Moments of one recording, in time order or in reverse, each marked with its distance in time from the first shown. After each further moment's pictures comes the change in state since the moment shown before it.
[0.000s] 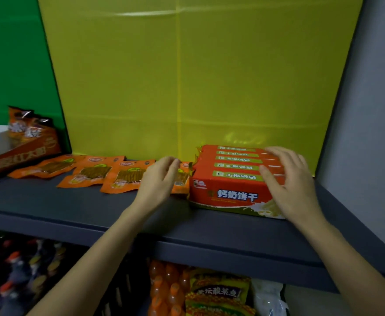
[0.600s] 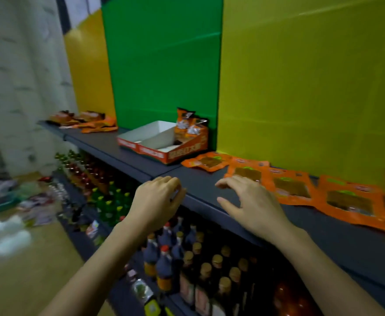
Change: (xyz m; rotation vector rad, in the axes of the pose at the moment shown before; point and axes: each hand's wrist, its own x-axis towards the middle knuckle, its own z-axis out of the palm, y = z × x) left_hand -0.107 -0.136 -0.297 1.021 0.069 -0.027; right_hand -0.034 -0.291 0.215 0.164 -0.589 -0.552
